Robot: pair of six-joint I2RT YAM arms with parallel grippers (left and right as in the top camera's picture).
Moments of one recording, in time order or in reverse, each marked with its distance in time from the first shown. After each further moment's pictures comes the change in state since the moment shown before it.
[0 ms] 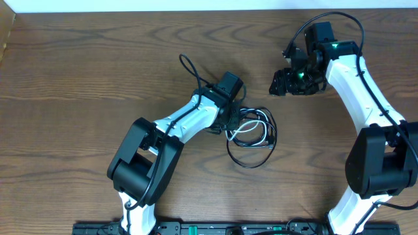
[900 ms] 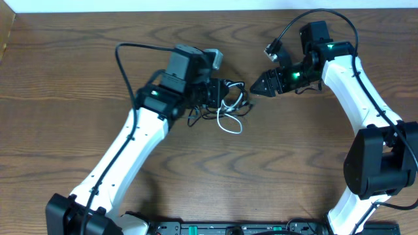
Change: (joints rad) left arm 0.169 -0.479 0.007 0.005 0.275 0.180; right arm 0.027 0.000 0.000 0.047 -0.390 -0.225
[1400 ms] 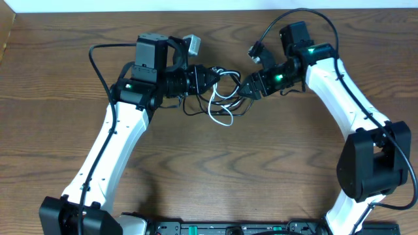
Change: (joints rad) left arm 0.177 0.000 0.000 0.088 0.320 -0.080; right arm 0.108 0.000 0.000 0.083 0.076 0.057
